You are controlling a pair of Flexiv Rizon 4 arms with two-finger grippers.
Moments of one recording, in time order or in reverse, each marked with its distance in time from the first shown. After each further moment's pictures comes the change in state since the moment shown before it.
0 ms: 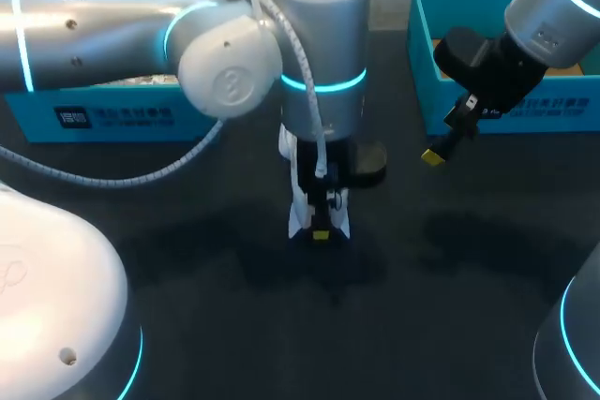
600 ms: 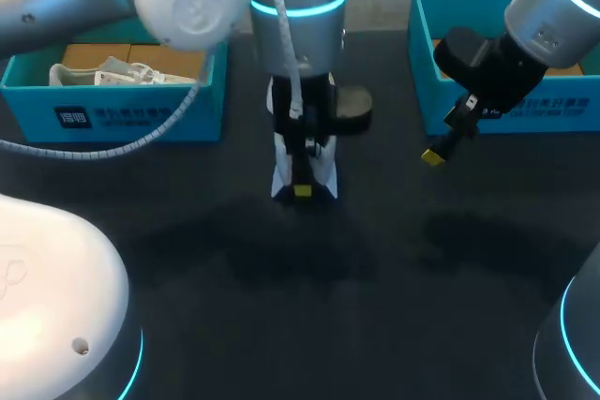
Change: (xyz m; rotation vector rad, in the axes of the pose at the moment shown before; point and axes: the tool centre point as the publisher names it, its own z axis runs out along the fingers) left arm 0.003 0.024 -0.087 0.013 -0.013 0.033; right arm 0.000 0.000 0.000 0.000 0.000 0.000
